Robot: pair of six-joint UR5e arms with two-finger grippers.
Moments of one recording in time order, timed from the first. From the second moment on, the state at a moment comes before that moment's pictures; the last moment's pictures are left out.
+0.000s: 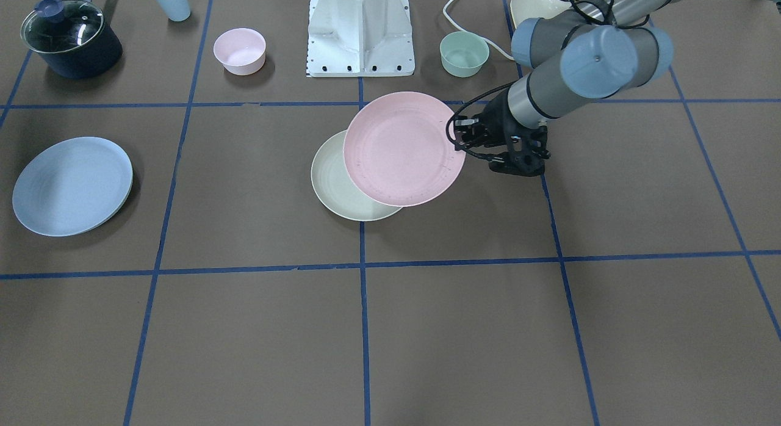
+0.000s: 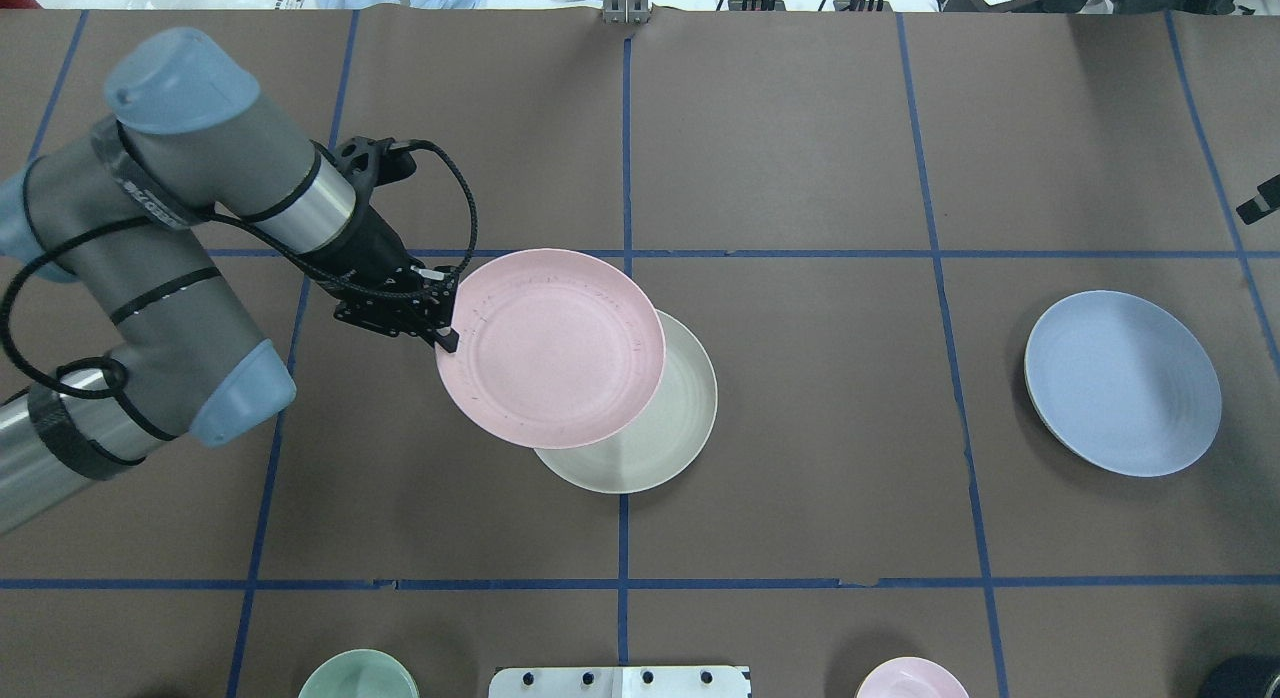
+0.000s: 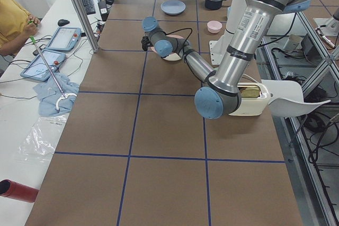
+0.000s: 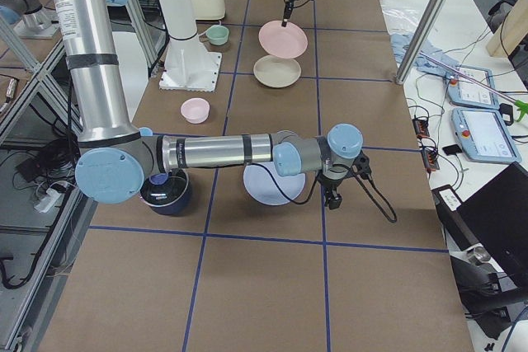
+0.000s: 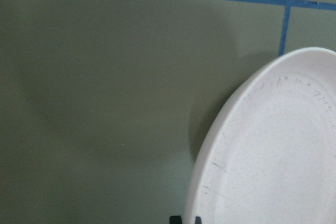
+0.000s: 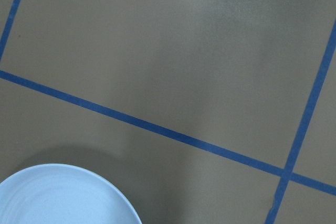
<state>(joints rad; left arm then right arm) -0.75 -2.07 -1.70 -1.89 -2.45 -1.17 1.40 -1.42 1.50 -1.44 2.42 -0.04</state>
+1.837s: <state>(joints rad) -0.86 -2.01 -1.77 -2.20 -2.40 -1.45 1.19 -1.56 1.46 -1.13 2.41 0.12</state>
